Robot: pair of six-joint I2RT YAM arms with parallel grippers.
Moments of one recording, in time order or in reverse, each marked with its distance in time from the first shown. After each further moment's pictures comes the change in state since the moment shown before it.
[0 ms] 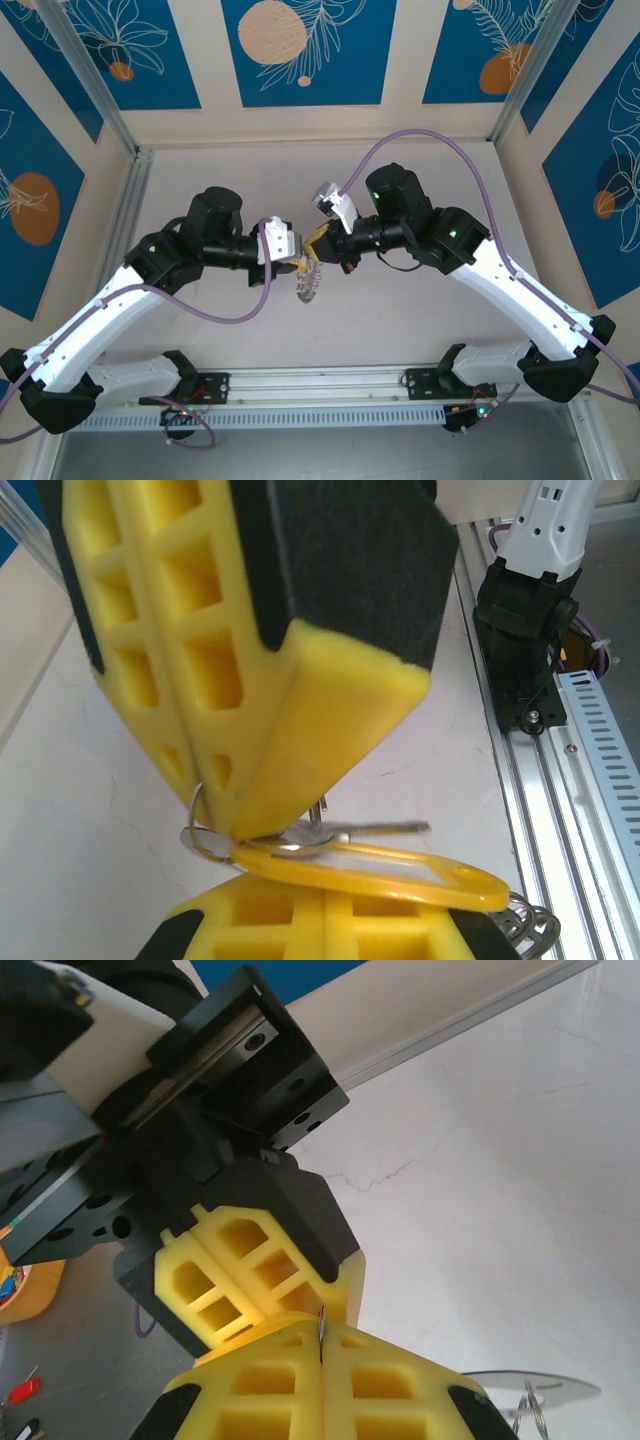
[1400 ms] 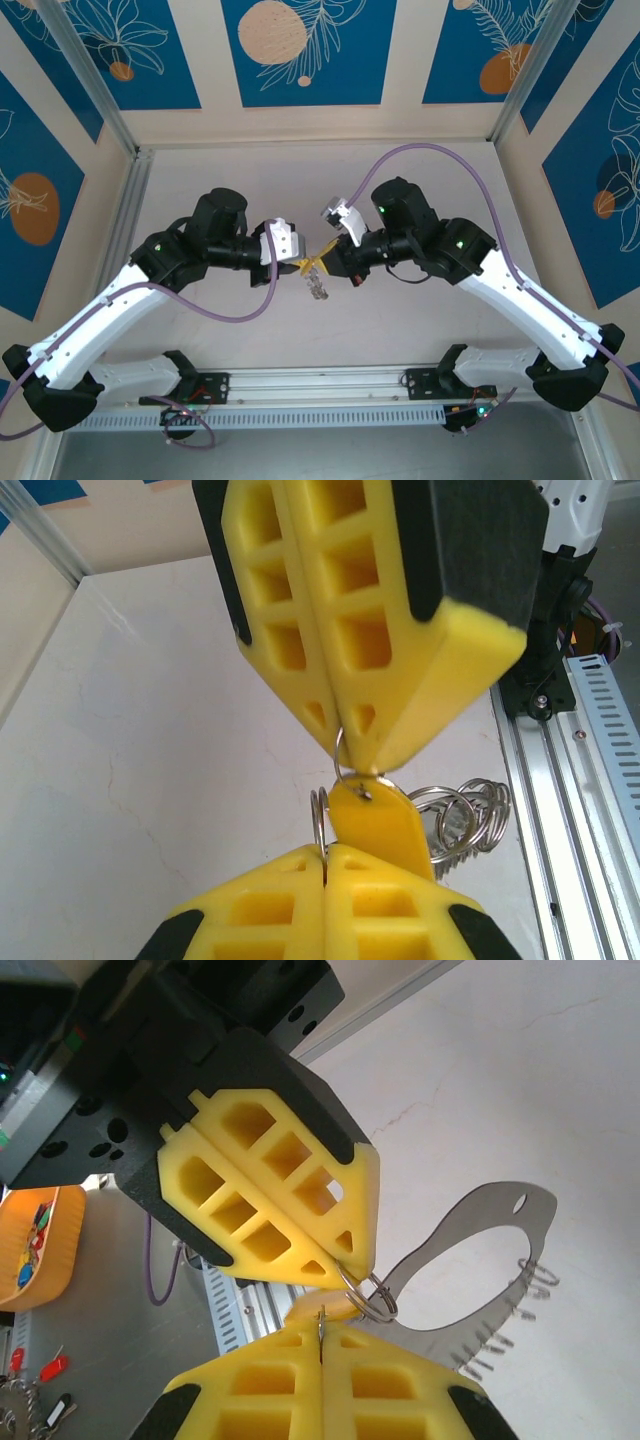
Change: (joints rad) left arm -0.004 0.014 -0.012 -0.003 -0.025 0.006; right arm 0.009 -0.078 -0.093 -0.050 0.016 0.061
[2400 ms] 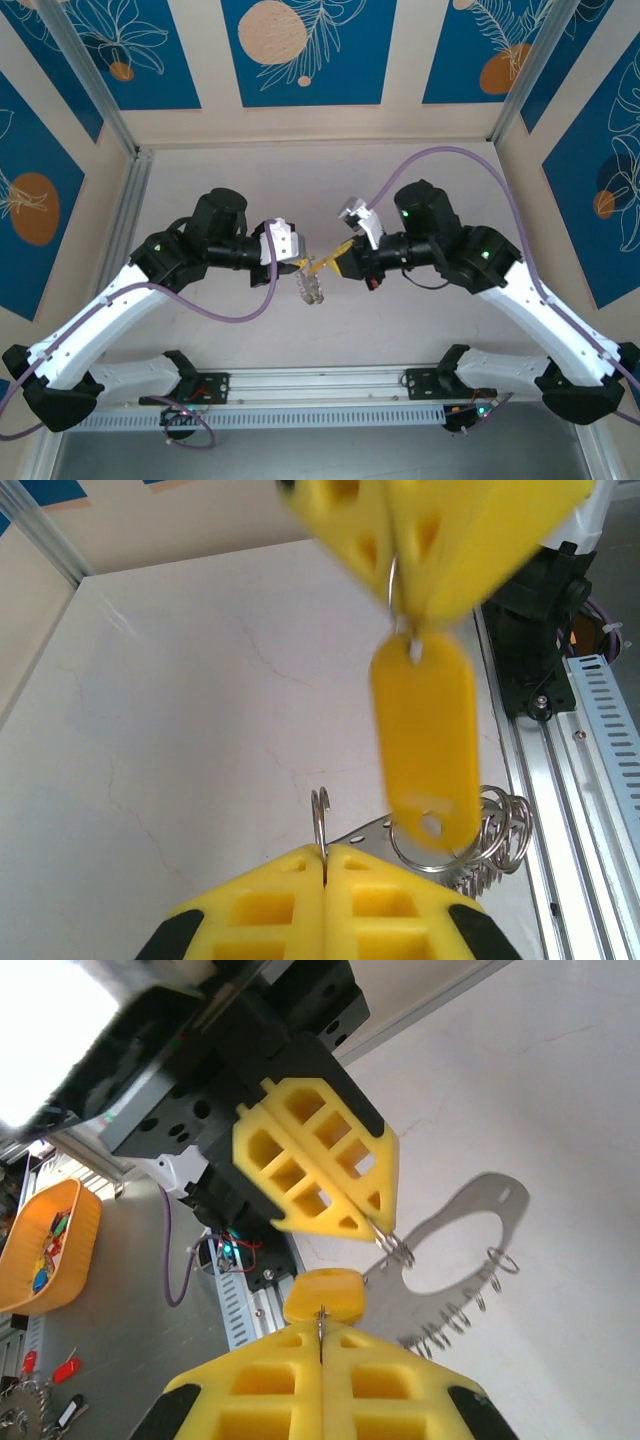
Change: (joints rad) left arm 0.000 -0.001 0.000 0.000 0.000 0.000; right arm -0.037 -0.099 0.000 -0.041 -0.024 -0.004
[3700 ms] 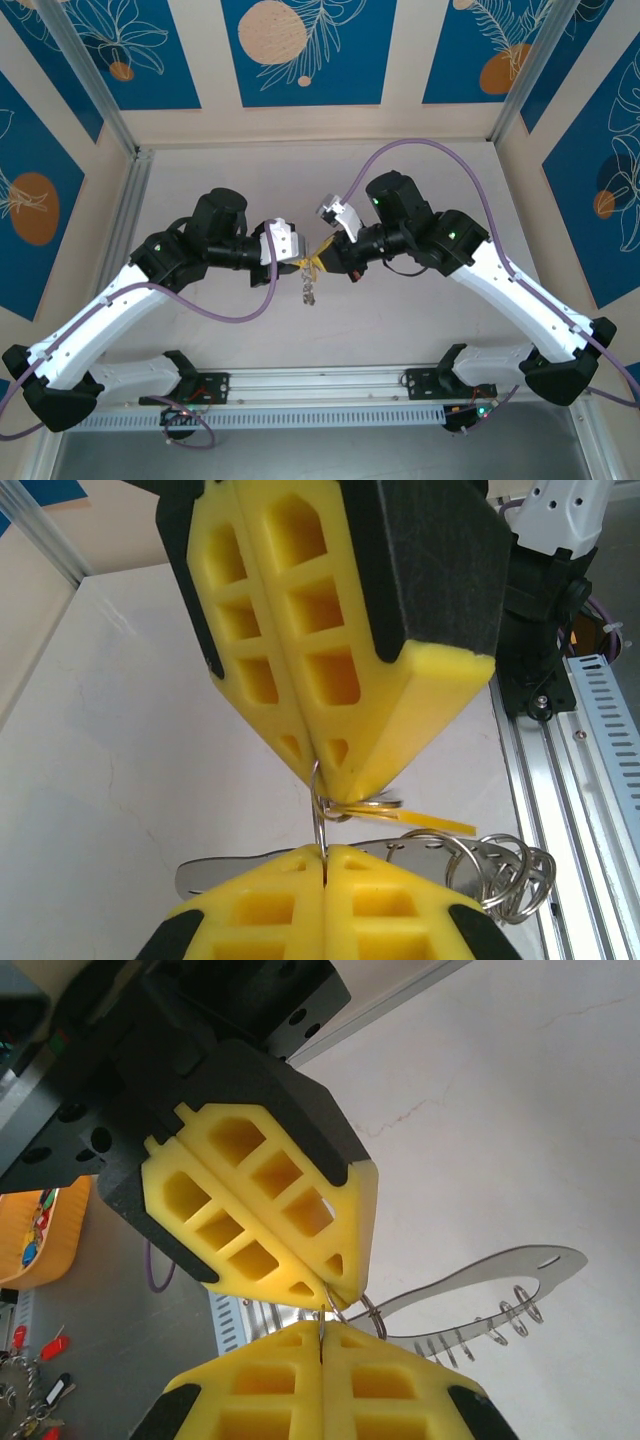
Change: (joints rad) left arm 0.000 0.000 0.000 0.000 0.000 0.000; right arm 0.010 0.156 0.038 0.019 -0.037 -0.068
